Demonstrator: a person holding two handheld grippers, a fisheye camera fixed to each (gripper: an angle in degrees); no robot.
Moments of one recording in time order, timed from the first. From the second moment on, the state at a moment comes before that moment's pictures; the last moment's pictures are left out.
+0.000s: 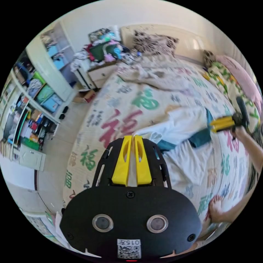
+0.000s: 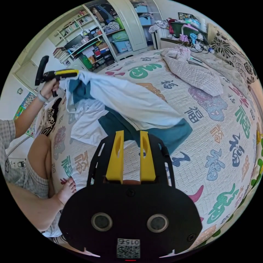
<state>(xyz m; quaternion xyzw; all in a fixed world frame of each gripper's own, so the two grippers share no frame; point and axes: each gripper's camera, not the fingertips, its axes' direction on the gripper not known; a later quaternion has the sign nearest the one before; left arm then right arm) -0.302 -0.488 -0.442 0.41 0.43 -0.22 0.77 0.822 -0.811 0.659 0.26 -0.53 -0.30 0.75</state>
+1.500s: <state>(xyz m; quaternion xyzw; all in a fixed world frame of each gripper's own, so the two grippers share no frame) -0.169 -0.264 -0.558 0.53 0.46 -0.28 0.66 1.023 -0.580 0.523 0.46 -0.67 -0.23 0.53</state>
